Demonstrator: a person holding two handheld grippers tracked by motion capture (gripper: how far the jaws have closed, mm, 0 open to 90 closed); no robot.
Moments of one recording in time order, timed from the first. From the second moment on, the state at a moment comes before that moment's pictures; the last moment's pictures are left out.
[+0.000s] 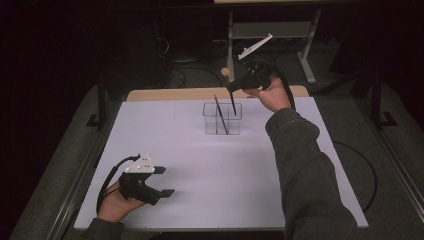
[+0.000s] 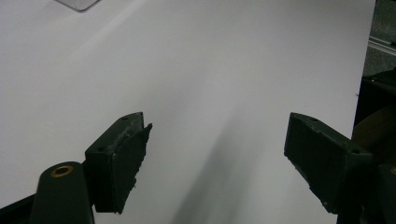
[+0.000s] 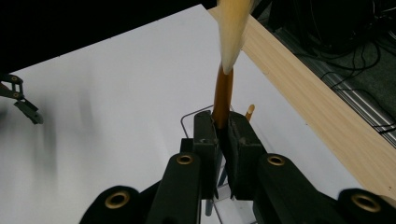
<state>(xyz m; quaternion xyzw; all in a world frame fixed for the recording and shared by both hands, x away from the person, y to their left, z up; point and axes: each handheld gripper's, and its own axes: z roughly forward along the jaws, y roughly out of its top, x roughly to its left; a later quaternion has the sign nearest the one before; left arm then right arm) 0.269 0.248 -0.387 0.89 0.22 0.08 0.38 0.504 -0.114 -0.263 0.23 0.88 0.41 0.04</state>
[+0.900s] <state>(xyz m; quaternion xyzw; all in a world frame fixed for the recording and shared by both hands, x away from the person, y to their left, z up) 0.271 0.250 -0.388 0.89 0.22 0.07 0.38 0.514 -0.114 -0.278 0.26 0.88 0.40 0.06</state>
